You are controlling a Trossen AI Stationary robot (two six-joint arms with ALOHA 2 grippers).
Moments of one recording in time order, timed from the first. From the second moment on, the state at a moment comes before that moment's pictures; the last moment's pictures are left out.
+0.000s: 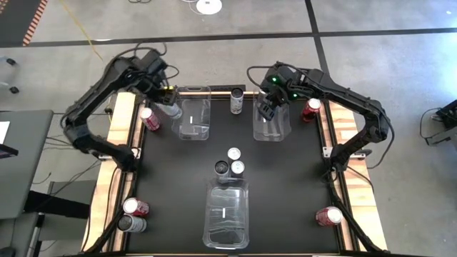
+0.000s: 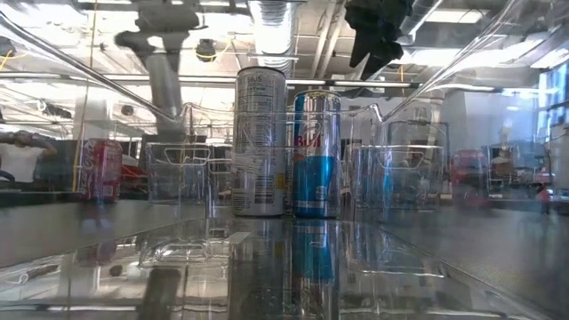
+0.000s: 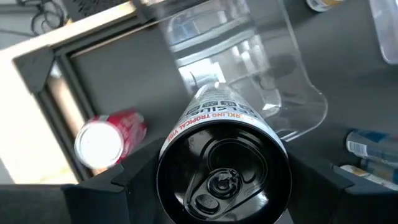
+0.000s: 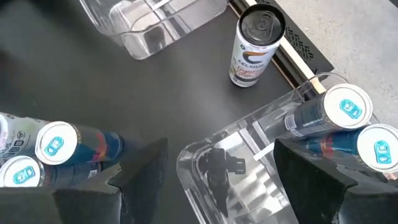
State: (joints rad) left arm 0.76 1.42 1.72 -1.51 -0.06 -0.39; right arm -0.45 1.52 1.66 -1.10 0.01 0.12
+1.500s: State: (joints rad) left arm 0.87 2.01 1.99 -1.32 -0.13 -0.05; right arm -0.45 1.44 1.66 -1.17 0.05 0.19
